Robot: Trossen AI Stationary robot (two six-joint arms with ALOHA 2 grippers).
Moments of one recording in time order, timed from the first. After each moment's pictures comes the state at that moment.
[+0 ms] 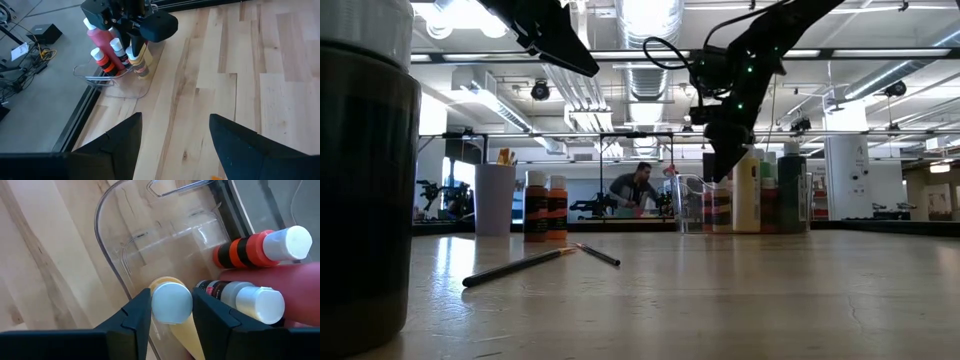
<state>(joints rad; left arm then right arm) -0.10 1.24 1.01 -0.35 -0.49 0.03 -0.51 1.70 1.22 -0.64 0.14 -0.12</state>
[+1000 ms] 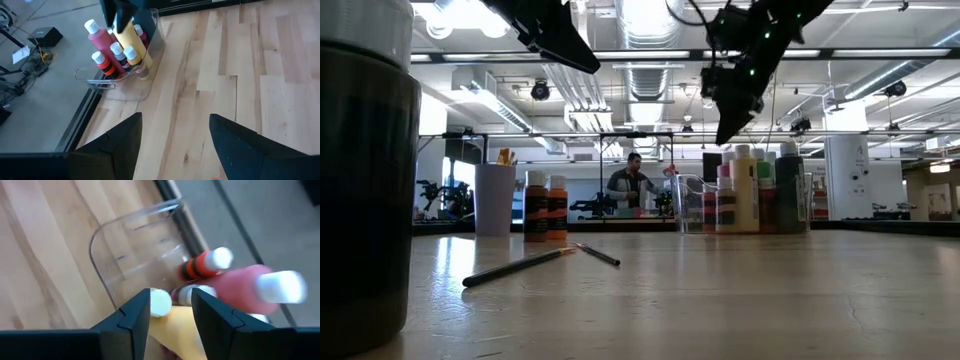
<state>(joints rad) -0.10 1.24 1.02 -0.35 -0.49 0.04 -0.50 1.52 1.22 -0.64 0.21 -0.15</state>
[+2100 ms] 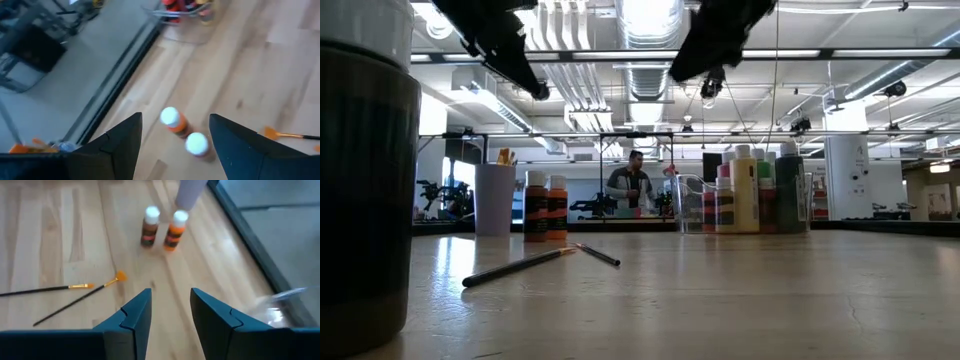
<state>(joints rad) -0.10 1.10 0.99 -0.76 -0.73 -0.26 0.06 1.49 1.22 -0.48 0.34 0.15</state>
